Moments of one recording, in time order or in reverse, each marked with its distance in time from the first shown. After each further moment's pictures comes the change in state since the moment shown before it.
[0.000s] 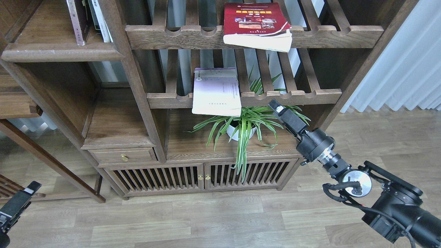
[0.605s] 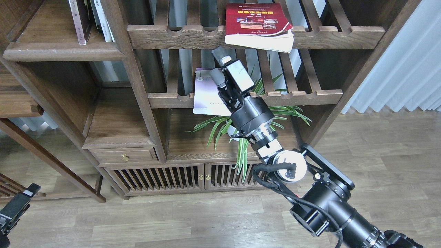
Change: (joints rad) left arm -0.006 -0.002 -0.001 0.025 -0.001 0.000 -0.002; right arm 0.019 0.470 0.257 0.118 -0.046 -0.367 0.023
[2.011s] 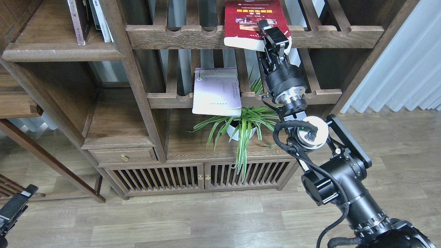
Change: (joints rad) left arm 0.005 -0.001 -0.006 0.018 0.000 0.000 0.000; right arm 0.073 0.001 0.209 -0.062 0.020 -0.134 -0.013
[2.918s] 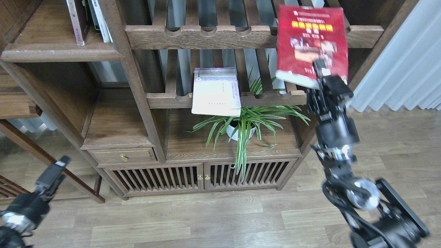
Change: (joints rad) left arm -0.330 -0.176 0.198 0.121 -0.040 0.000 0.003; right arm -0.569 -0.325 0.082 0.188 0.183 0.498 -0.123
